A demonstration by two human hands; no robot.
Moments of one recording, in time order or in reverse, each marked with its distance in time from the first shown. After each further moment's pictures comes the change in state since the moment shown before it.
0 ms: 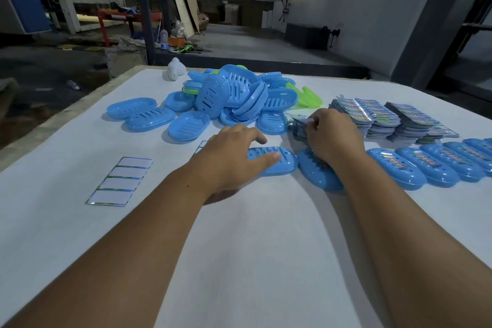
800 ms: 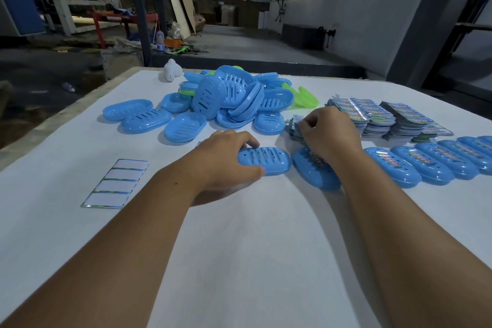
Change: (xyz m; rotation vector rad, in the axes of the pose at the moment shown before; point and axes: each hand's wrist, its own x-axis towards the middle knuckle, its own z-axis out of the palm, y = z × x) left_hand 0.000 -0.006 -0.009 0.010 -0.166 -0.066; right_hand 0.001 -0.003 -0.005 0.050 -0.015 0.043
